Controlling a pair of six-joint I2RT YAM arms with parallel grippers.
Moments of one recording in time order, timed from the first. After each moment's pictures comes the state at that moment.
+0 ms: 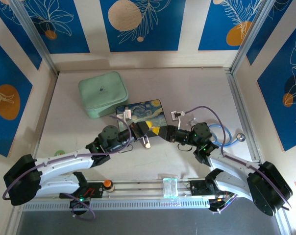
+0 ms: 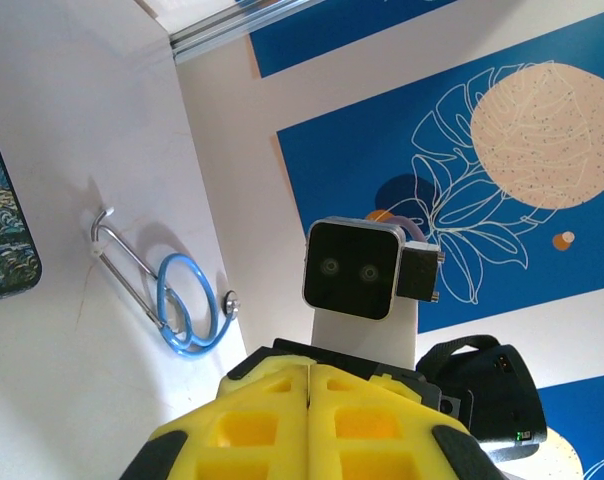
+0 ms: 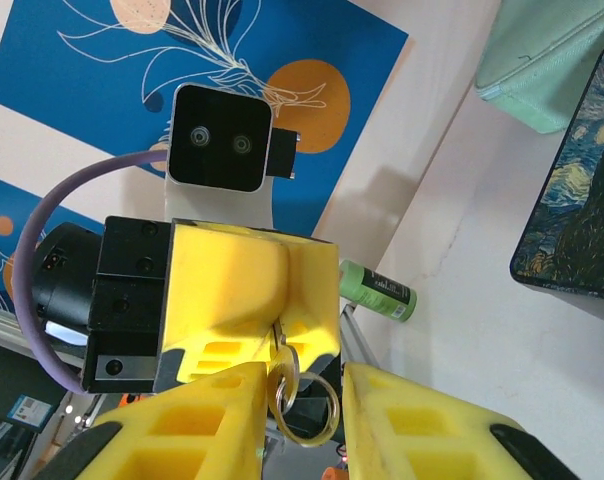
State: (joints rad) left arm -0.96 1.13 0.52 0.59 0.04 -1.23; right arm 0.61 1.04 0.31 0.80 -0.69 1.15
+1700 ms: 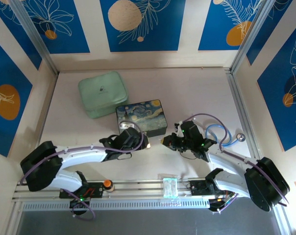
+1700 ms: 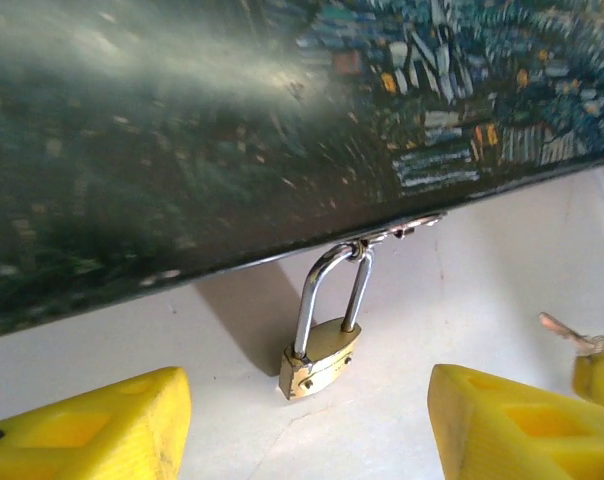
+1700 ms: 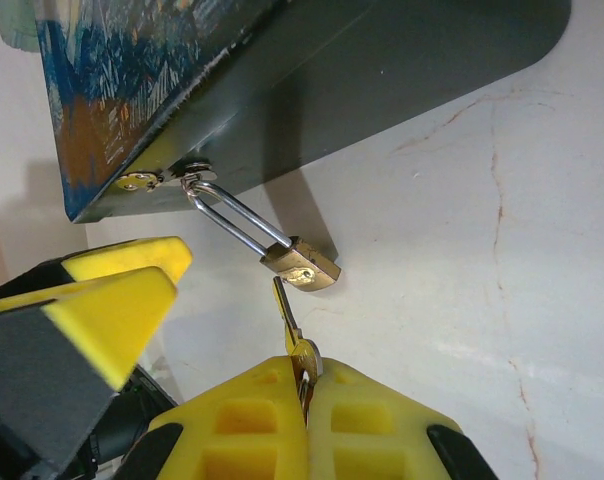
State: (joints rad) left arm -0.99 1.38 0.64 -0.07 -0.17 -0.99; right arm 0.60 1.09 0.39 -0.02 -0.42 0.99
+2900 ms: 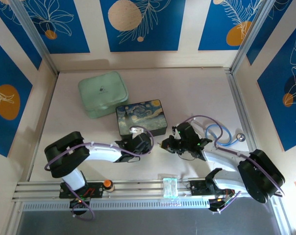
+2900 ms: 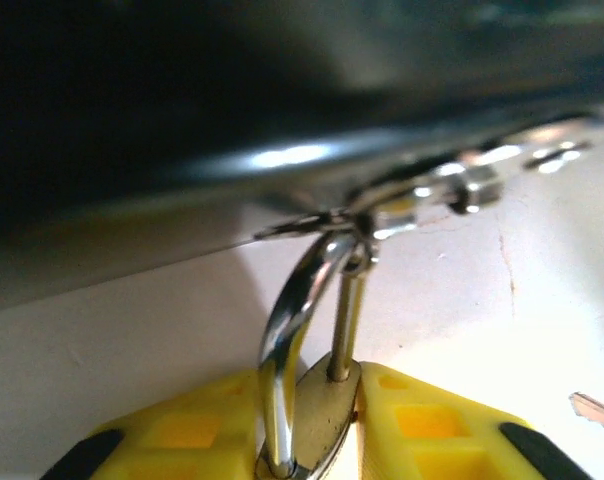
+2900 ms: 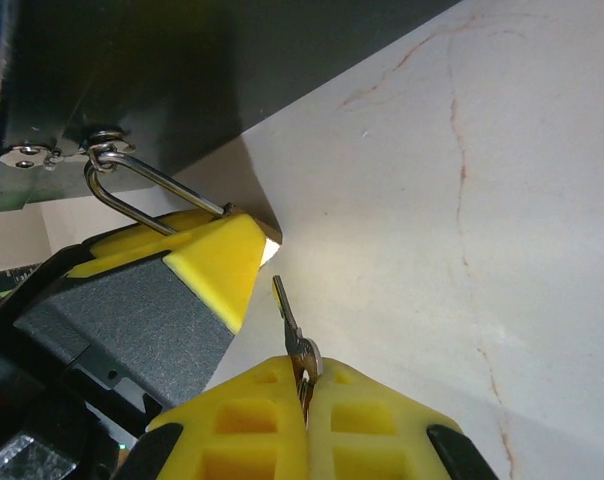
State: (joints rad) left arm -1.06 1.64 0.68 0.11 -0.27 -1.00; right arm 0.63 1.20 0.39 0.00 -0.42 1.01
